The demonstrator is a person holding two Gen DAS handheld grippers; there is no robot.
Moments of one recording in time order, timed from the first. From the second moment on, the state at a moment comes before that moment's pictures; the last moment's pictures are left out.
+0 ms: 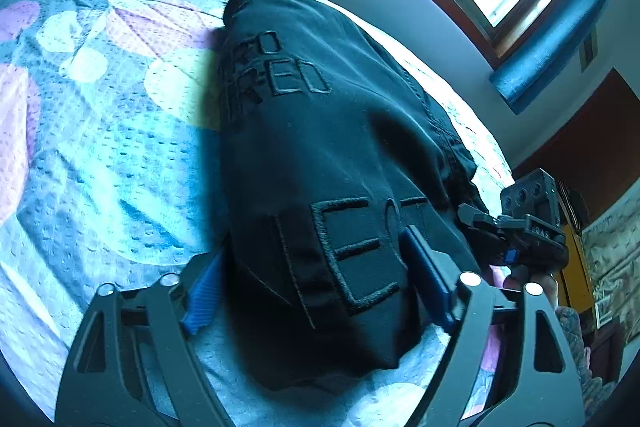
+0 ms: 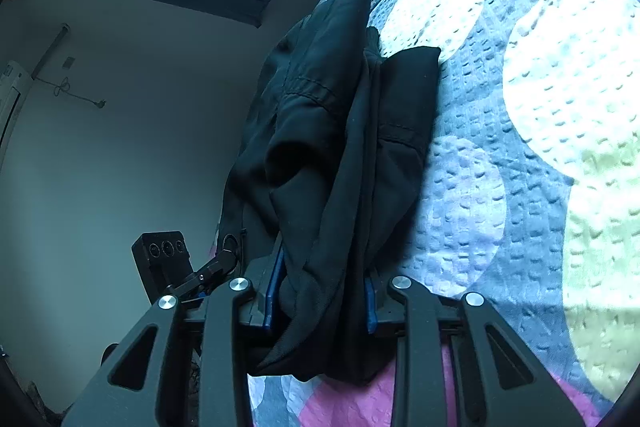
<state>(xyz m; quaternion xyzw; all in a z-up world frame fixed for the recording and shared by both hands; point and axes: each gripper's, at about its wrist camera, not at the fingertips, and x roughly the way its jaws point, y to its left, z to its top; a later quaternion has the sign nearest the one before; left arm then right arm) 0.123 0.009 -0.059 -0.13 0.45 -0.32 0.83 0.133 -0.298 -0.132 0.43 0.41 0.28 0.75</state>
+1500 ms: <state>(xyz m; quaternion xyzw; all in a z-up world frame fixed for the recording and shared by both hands) -0.006 -0.009 -0.022 0.03 0.37 -0.11 0.92 0.001 -0.235 -0.072 0.17 0.41 0.06 0.89</state>
